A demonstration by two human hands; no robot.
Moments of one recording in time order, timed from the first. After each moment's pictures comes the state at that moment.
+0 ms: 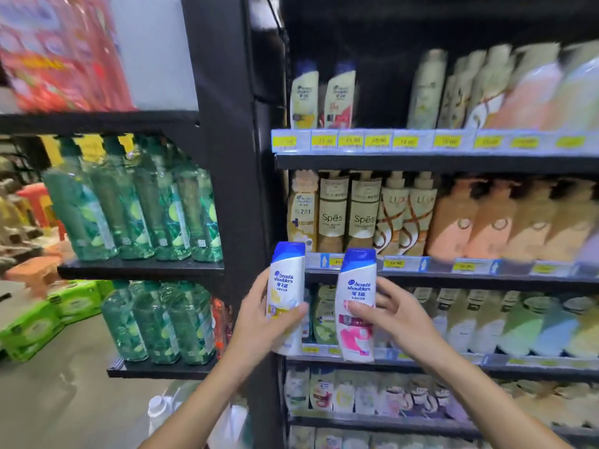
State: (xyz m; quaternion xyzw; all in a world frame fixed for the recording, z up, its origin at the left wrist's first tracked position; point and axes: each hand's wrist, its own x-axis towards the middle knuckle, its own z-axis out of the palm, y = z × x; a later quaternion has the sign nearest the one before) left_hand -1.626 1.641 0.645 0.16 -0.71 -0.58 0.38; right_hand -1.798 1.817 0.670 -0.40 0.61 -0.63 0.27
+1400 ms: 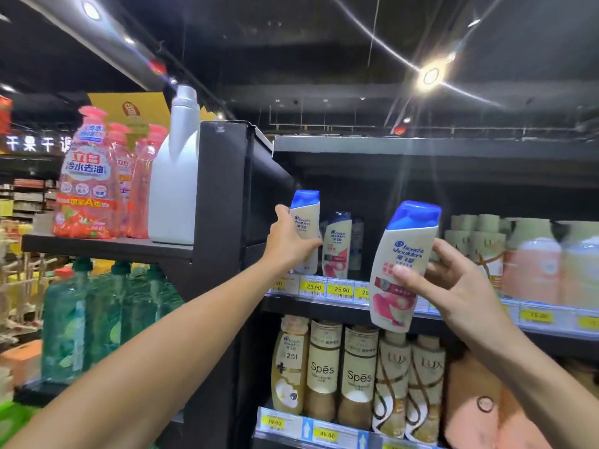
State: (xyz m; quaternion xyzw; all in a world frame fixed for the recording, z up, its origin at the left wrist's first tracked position) left_hand -1.799 1.553 0.948 0.22 -0.77 -0.28 0.52; right_hand -1.901 1.808 0.912 -0.57 0.50 -0.65 0.00
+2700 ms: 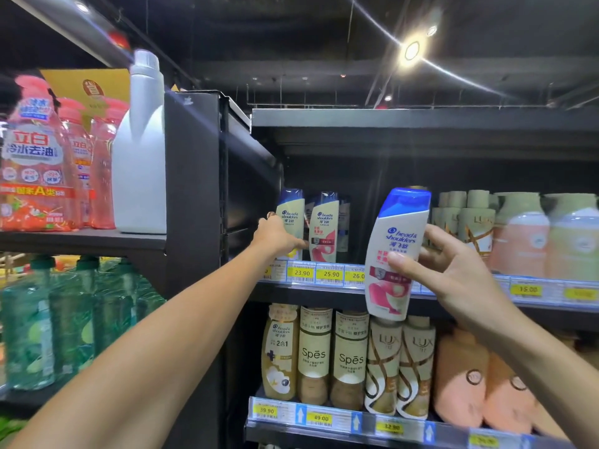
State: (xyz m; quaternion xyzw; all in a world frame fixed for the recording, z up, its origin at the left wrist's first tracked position) left_hand -1.832 1.517 0.941 0.36 -0.81 -0.26 0.38; right_hand -1.916 1.803 0.909 -0.54 0.55 -0.63 -0.01
